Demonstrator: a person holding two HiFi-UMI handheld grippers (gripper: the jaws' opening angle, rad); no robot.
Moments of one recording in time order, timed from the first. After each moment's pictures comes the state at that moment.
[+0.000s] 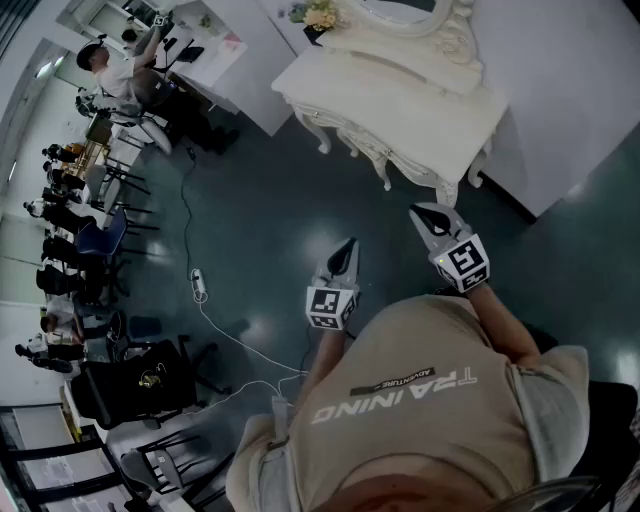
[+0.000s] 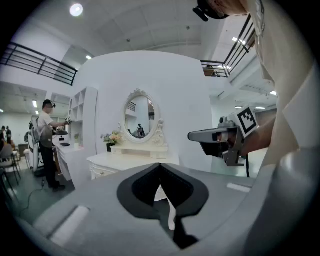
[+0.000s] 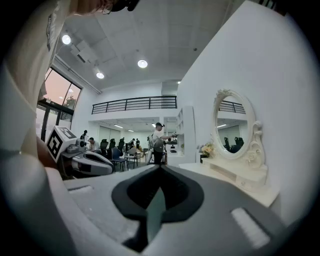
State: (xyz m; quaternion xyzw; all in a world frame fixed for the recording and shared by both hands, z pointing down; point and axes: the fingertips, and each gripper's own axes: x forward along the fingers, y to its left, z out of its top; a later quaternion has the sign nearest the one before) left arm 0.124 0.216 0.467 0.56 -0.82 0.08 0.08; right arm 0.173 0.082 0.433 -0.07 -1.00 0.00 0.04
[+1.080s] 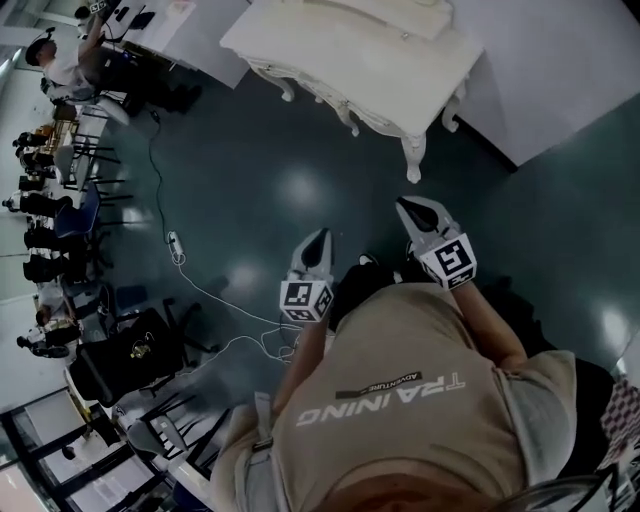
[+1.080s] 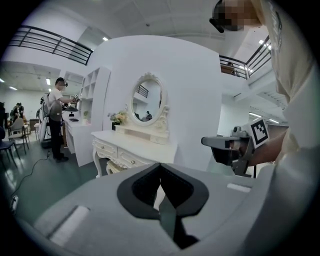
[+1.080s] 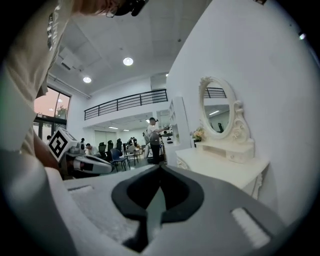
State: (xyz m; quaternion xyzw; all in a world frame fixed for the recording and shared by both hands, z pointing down) left arm 0.185 0.190 0.524 0.50 -0.84 0.04 0.18; right arm 0.251 0.034 0.499 -0.07 -0.99 0.06 0.08
